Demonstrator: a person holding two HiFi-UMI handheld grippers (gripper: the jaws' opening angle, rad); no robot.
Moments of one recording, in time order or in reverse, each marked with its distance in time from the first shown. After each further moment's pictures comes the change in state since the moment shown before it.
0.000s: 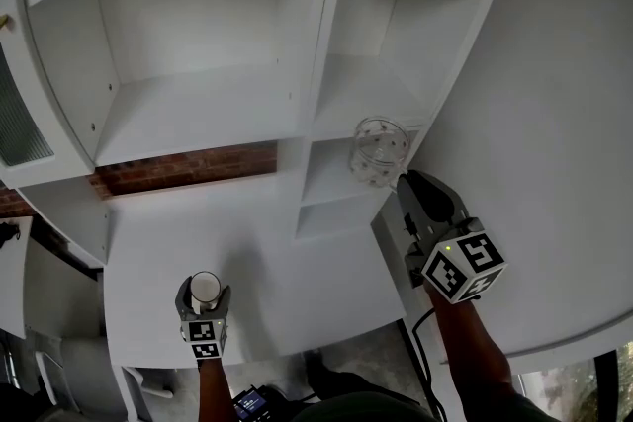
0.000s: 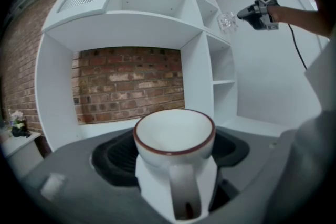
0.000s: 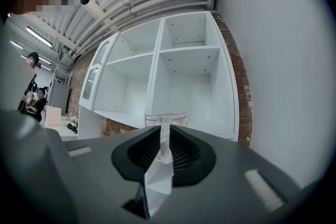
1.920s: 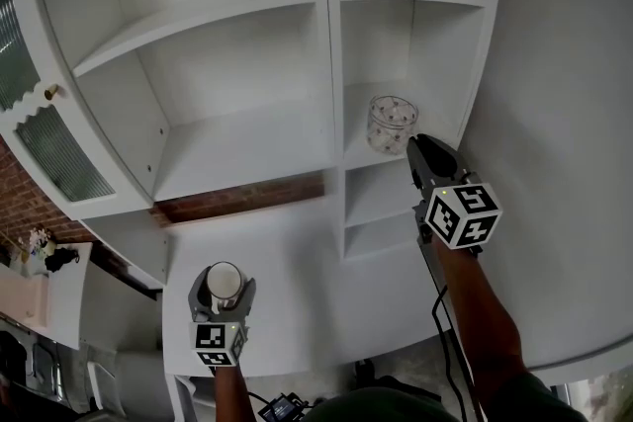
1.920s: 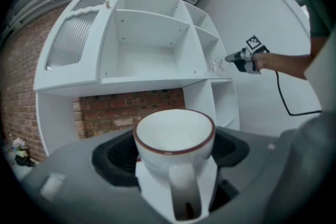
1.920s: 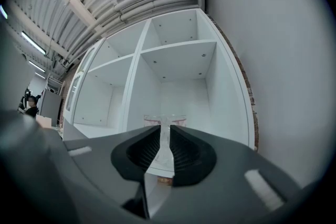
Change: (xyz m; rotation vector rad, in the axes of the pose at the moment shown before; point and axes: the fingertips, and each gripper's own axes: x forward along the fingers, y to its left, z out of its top) left arm -0.068 0.026 0.190 0.057 -0.153 0.010; right arm 0.081 -0.046 0.040 0.055 -0.103 -0.039
